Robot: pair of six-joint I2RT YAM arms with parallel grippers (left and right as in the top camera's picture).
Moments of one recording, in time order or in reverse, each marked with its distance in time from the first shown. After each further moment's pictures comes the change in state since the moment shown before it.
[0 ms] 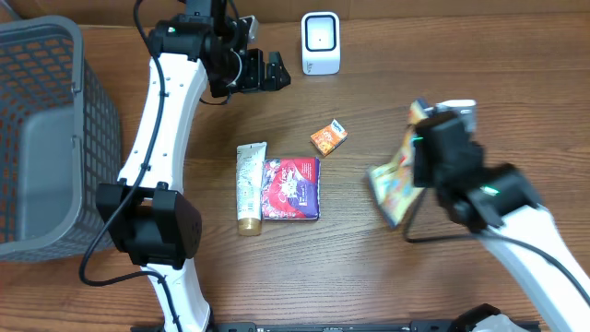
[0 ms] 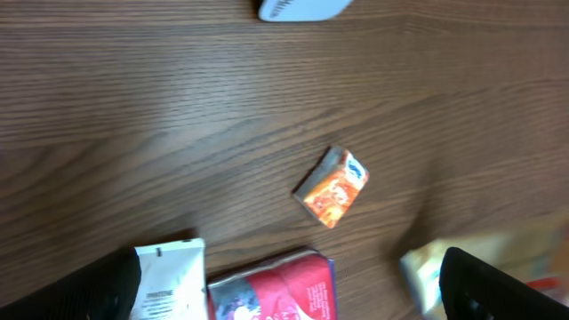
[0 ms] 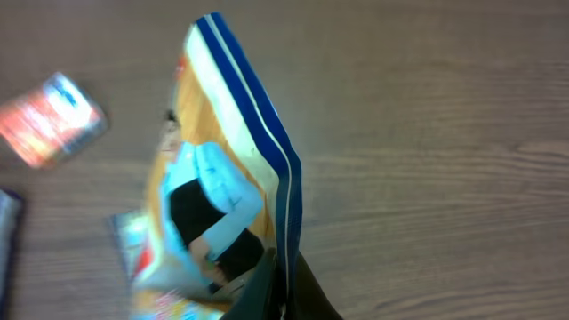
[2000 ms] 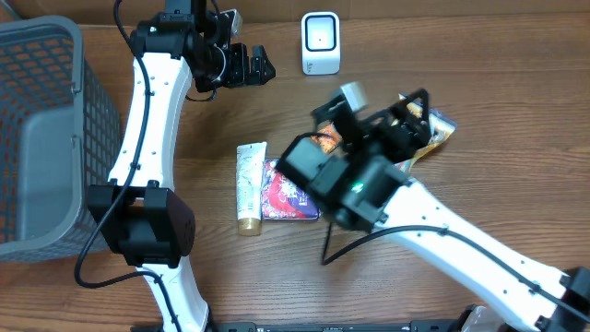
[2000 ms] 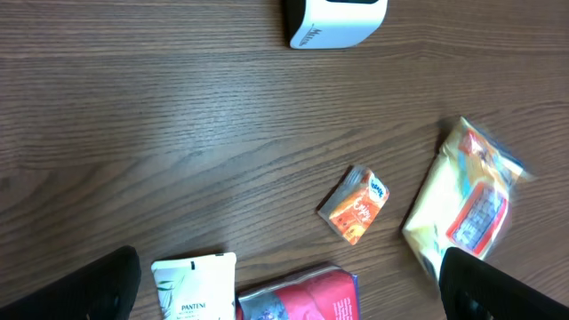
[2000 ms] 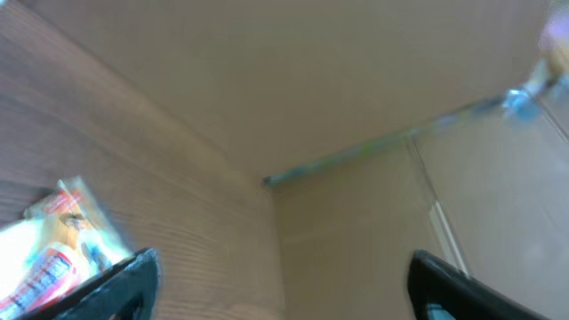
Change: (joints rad) left arm 0.049 0.000 0.000 0.032 -0.002 0.031; right arm 0.479 0.364 0.443 -0.281 0.973 -0.195
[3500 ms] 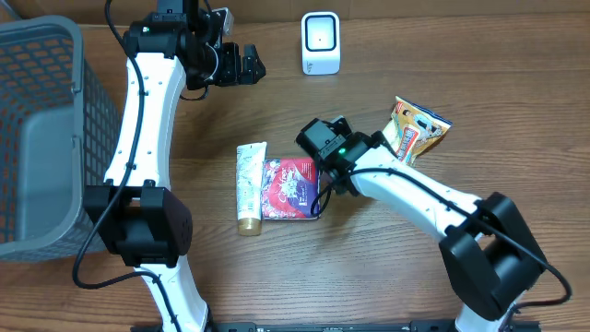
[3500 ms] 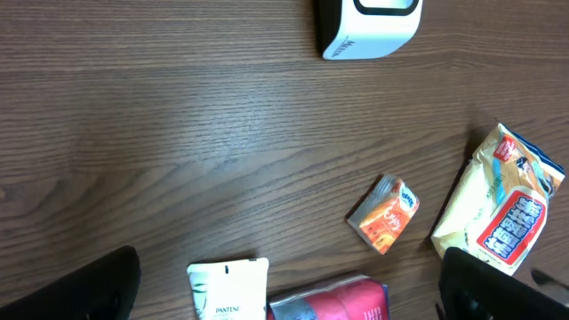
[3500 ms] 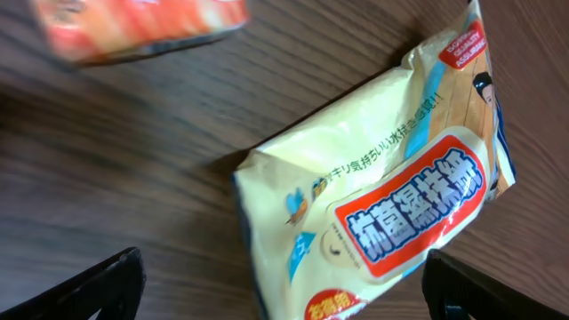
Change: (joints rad) left arm 0.024 0.000 0.000 0.009 -0.051 0.029; right arm -0.257 0.250 -0.260 0.375 -0.891 0.000
